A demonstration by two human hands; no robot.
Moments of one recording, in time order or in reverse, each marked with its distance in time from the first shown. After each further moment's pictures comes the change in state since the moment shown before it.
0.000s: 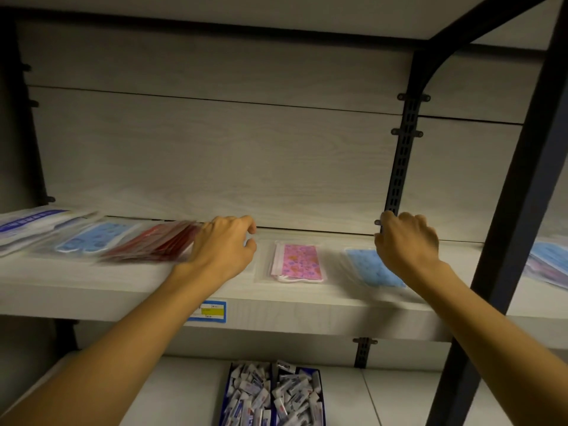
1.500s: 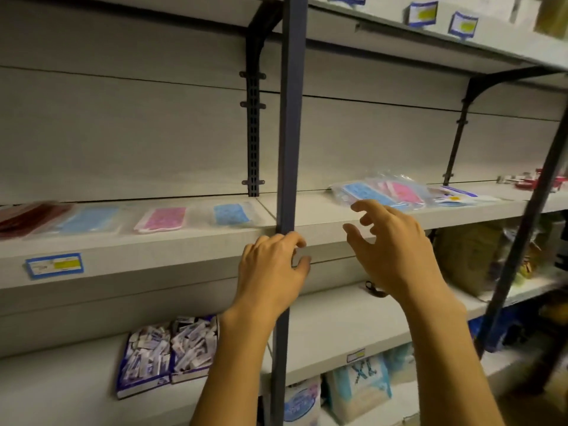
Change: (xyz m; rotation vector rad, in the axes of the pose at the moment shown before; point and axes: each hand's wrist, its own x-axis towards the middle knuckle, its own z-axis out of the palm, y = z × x) left_hand -0.170 0.277 0.008 -0.410 -0.129 0.284; right_hand -0.224 0.168 -0.141 0.303 0.074 0.143
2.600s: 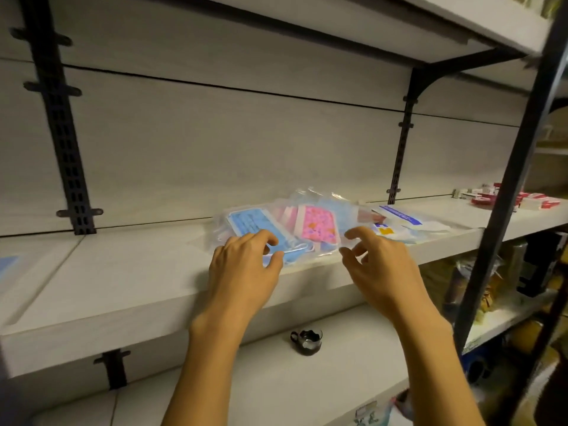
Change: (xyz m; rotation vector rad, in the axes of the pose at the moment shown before) left_hand 0.232 0.135 0.247 -0.031 0.056 -0.096; right_hand 0.175 0.339 0.044 0.004 -0.096 0.142
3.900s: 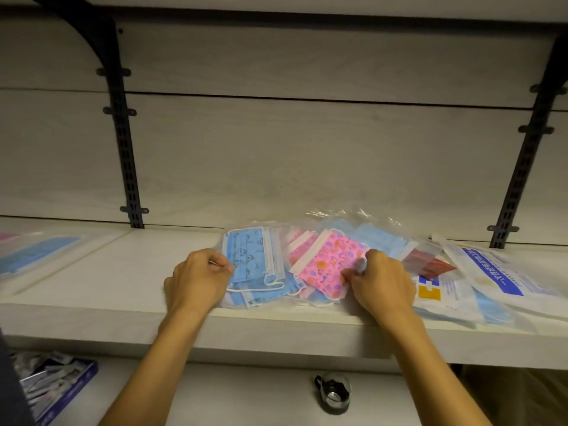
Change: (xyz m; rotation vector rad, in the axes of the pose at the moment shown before) left_hand 0.051 0.004 0.057 0.102 0.242 -0.773; right_hand 0.153 0.094 0.075 0.109 -0.195 -0.048
